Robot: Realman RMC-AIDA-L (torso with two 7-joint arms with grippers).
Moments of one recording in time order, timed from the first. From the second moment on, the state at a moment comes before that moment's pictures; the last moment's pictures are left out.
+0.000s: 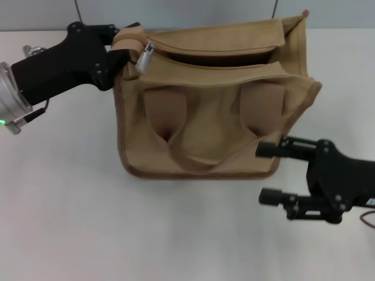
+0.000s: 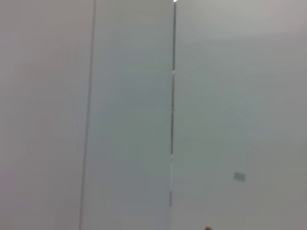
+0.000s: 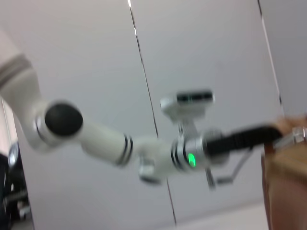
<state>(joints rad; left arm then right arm) -0.57 -2.06 0.61 0.52 1.64 1.68 -1.06 0.45 2.08 -0.63 -0.47 -1.91 -1.98 1.04</state>
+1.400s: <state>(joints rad) -0.60 -2.07 0.62 0.47 1.60 1.70 -1.06 0.76 2.08 -0.72 -0.50 -1.77 -1.69 1.47</state>
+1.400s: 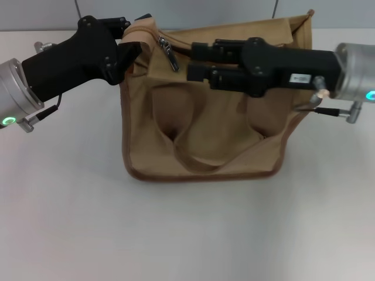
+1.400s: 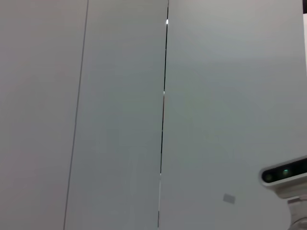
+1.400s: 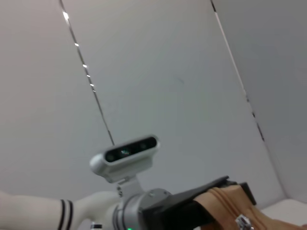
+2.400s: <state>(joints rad) -0.62 -2.07 0.62 0.43 1.60 1.70 -1.04 0.84 2.09 -0.76 -0.39 -1.75 -1.57 1.49</state>
